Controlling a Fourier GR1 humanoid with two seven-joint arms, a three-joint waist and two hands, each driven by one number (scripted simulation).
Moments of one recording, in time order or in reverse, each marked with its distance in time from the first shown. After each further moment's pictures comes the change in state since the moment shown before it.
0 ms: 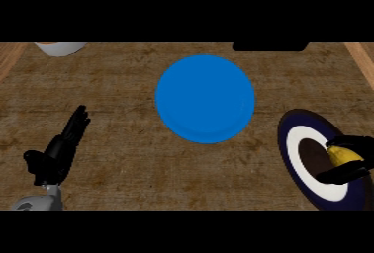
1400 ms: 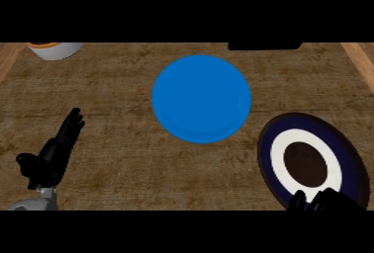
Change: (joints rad) left arm 0.020 0.001 0.033 -0.003 -0.004 -0.013 0.002; right arm 0.456 0.289 0.584 -0.887 1.127 -0.403 0.353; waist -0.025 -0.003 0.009
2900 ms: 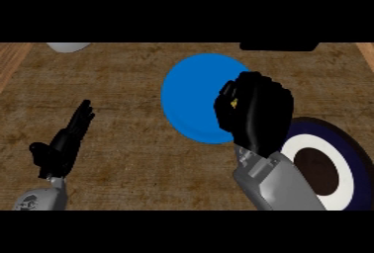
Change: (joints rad) left arm -0.065 -0.030 -0.015 0.010 -0.028 -0.006 0.025; right arm -0.941 0.214 -0.107 0.577 -0.030 0.148 0.066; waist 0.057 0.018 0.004
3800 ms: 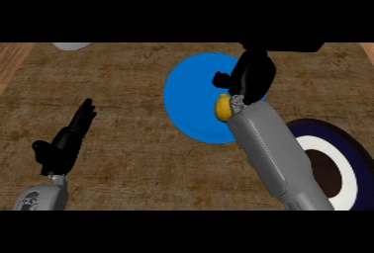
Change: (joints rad) left arm -0.022 0.004 0.004 0.038 -0.006 -0.022 -0.026; right arm -0.242 -0.002 -0.203 0.588 -0.183 -0.493 -0.038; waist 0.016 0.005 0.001
